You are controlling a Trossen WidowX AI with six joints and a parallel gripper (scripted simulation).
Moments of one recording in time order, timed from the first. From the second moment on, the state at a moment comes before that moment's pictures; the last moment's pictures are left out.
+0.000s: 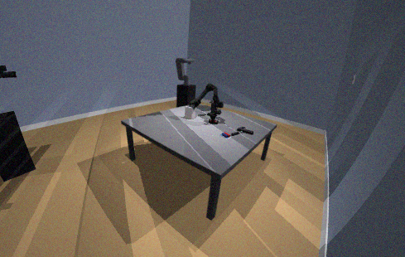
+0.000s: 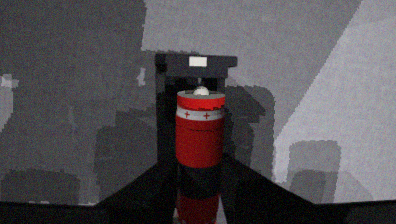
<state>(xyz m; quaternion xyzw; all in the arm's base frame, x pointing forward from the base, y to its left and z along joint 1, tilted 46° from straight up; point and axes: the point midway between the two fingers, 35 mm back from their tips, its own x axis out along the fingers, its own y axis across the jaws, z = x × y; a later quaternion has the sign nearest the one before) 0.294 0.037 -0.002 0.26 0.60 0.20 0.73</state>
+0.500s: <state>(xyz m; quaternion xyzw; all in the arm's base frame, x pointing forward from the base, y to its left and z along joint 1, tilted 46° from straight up) 0.294 0.038 -0.001 0.24 0.63 0.21 0.71</state>
